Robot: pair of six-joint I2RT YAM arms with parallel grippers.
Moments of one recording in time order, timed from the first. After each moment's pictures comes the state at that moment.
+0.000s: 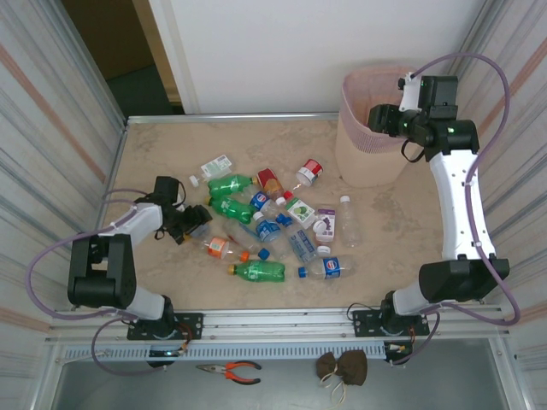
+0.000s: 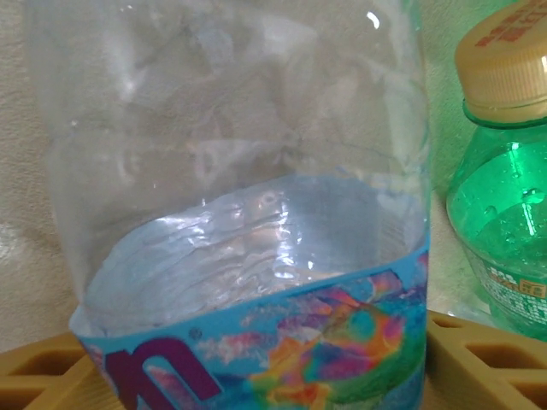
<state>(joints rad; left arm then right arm) -0.06 1.47 0.77 -0.55 0.29 -0.63 0.03 1.48 1.79 -0.92 -0.20 0.15</state>
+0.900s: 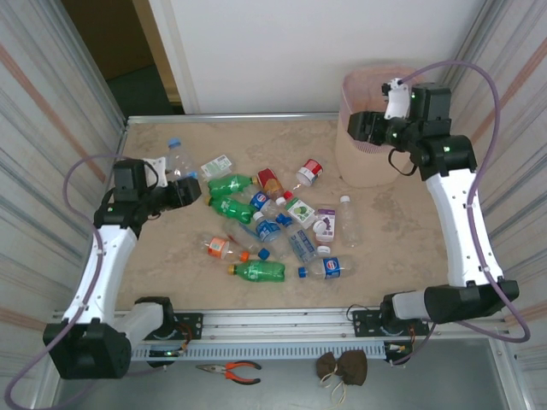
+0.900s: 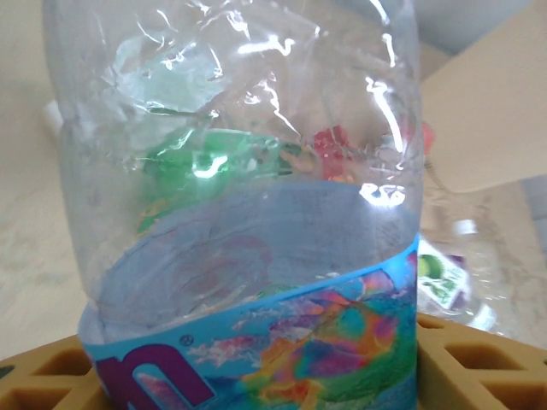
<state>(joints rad) -0.02 1.02 0.95 -0.62 0.49 -0.27 0.16 1.35 1.69 -0.84 -0.35 0.22</state>
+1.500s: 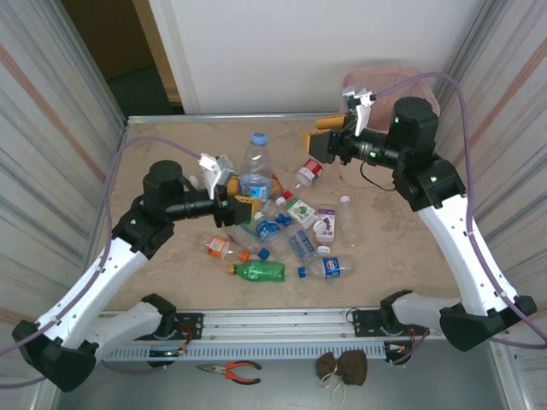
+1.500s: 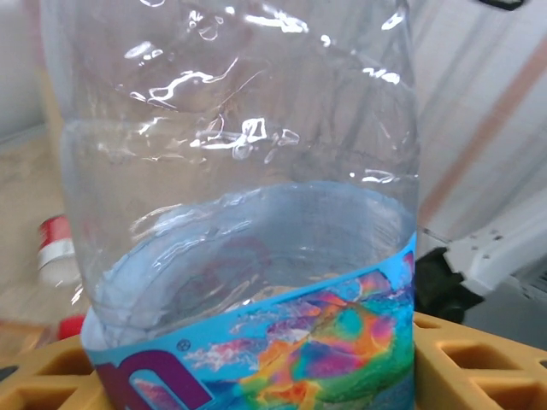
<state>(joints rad) -0.57 0.96 1.00 -0.27 0.70 -0.10 0.43 1.20 1.55 -0.47 -0.63 0.26</state>
